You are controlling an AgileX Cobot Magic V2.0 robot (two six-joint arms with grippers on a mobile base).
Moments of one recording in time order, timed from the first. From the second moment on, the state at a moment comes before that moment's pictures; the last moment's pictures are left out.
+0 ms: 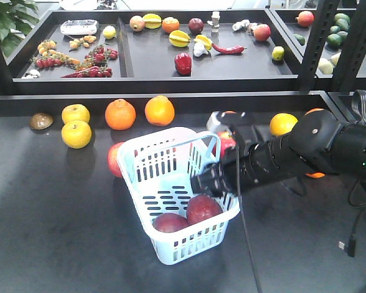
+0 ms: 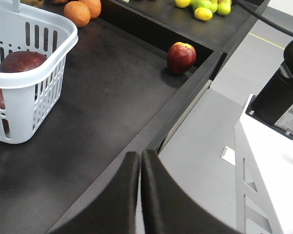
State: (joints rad) left arm -0.24 0.44 -0.07 1.76 -0.75 -1.81; right arm 0.38 1.68 -1.07 0.76 0.64 -0.64
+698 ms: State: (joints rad) left arm -0.24 0.44 -0.07 1.76 -0.75 -1.81; right arm 0.14 1.13 -0.82 -0.19 0.91 0.16
